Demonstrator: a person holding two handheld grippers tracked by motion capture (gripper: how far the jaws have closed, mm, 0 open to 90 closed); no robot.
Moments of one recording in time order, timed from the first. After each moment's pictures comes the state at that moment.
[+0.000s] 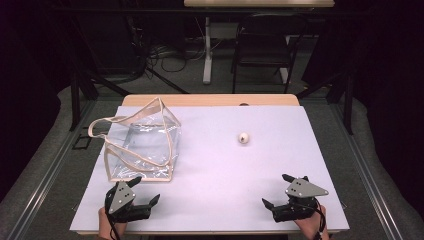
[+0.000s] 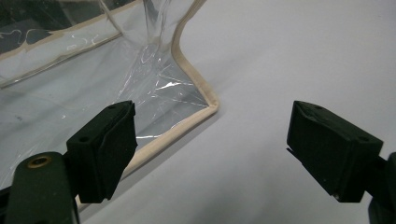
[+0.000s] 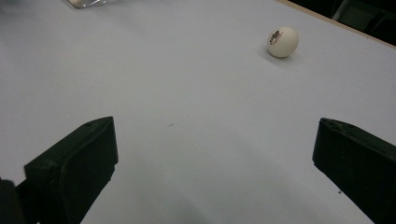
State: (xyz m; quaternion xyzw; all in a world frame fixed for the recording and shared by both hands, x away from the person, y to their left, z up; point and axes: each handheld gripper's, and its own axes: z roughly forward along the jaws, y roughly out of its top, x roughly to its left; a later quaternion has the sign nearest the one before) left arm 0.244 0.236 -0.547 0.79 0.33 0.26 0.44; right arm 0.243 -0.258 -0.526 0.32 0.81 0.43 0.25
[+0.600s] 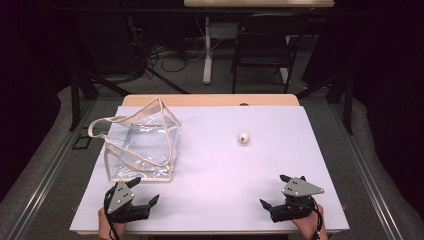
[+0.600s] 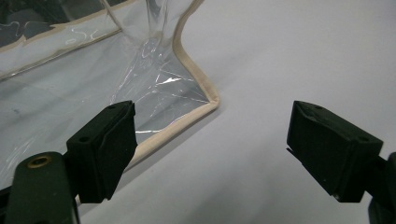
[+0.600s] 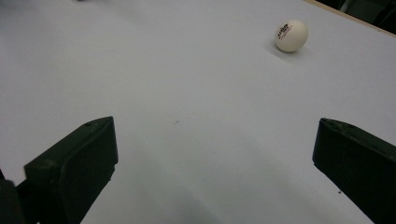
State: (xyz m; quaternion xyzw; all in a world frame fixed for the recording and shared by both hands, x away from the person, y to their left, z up) left arm 0.245 0.239 -0.549 0.79 0.33 0.25 0.44; right arm 0.245 -0.252 -0.526 0.32 0.82 0.42 0.24
